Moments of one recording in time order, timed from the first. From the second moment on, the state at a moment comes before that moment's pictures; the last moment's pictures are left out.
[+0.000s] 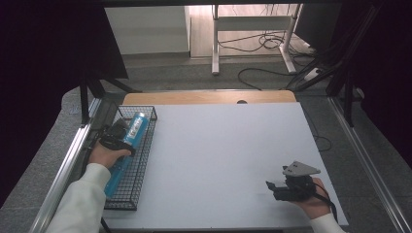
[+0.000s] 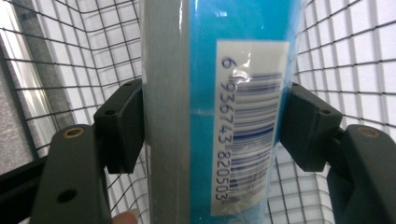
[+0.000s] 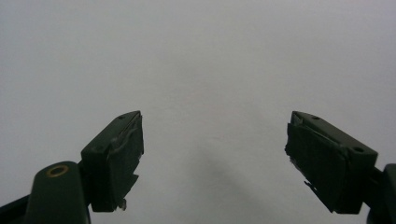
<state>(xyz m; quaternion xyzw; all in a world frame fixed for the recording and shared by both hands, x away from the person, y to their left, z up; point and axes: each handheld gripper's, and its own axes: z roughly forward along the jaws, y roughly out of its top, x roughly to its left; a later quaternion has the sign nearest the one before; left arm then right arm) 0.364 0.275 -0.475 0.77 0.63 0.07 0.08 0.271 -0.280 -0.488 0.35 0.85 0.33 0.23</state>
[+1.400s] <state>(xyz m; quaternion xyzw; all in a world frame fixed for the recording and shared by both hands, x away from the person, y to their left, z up) 0.250 0.161 -0.465 0.83 0.43 0.10 0.34 0.269 -0.282 -0.489 0.35 0.84 0.33 0.23</state>
